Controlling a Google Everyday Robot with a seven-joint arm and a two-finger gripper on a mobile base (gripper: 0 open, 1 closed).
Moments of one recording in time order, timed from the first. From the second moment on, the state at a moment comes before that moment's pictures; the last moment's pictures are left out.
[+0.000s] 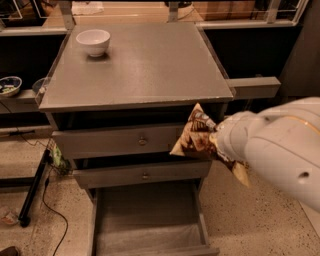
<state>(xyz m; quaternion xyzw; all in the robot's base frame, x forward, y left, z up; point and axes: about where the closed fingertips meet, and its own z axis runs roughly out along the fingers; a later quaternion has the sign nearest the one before) 0.510 -0.155 0.831 -0.42 0.82 -0.13 0.38</state>
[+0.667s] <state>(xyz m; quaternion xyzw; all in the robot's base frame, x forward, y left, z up) 0.529 -0.160 0.909 -0.42 0.79 -0.17 0.41</state>
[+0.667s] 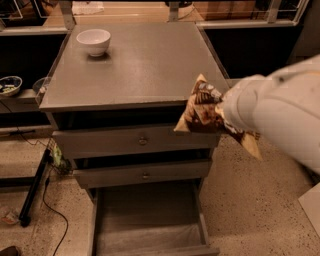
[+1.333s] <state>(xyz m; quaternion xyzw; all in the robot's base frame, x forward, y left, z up) 0.556 -0.149 0.961 -0.43 0.77 -0.19 0.43</state>
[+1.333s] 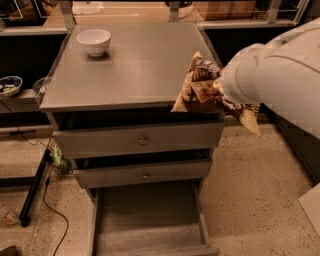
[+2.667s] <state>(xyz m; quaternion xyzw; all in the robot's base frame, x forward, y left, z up) 0.618 -0.164 1.018 -0.44 0.75 -0.23 0.44</state>
